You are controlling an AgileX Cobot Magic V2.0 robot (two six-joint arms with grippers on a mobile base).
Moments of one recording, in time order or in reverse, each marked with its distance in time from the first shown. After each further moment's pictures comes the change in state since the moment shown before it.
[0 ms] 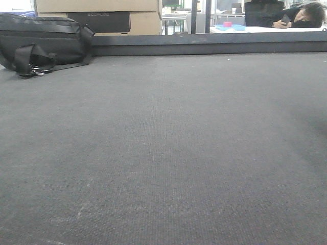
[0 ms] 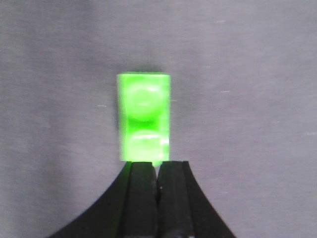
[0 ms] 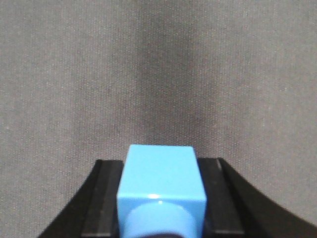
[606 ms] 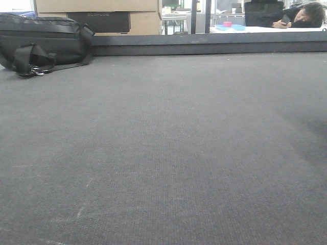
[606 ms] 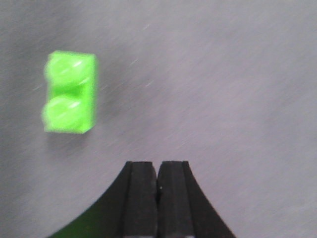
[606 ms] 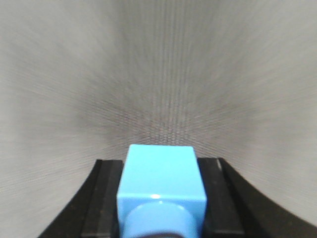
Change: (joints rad) left arm -0.134 -0.209 0.090 -0.023 0.000 -0.218; right arm 0.000 0.189 0.051 0.000 -0.045 -0.002
